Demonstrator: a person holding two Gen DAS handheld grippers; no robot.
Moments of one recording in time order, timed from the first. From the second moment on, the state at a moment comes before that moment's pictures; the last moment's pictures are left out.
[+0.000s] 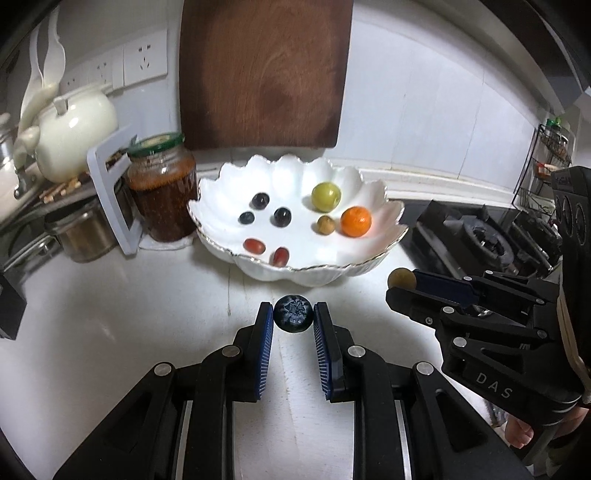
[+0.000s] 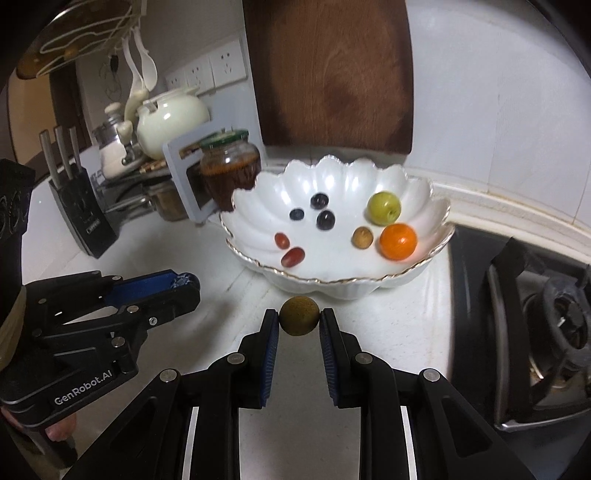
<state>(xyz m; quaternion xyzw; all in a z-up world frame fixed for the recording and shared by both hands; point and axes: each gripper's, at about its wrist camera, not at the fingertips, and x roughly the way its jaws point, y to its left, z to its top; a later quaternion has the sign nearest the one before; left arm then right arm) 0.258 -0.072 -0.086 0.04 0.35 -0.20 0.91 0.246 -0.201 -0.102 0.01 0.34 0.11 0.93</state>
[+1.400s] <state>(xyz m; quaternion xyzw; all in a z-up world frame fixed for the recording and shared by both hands) 0.289 -0.094 -0.004 0.03 0.26 -0.18 0.95 0.268 -0.237 -0.028 0.03 0.25 0.07 0.97</state>
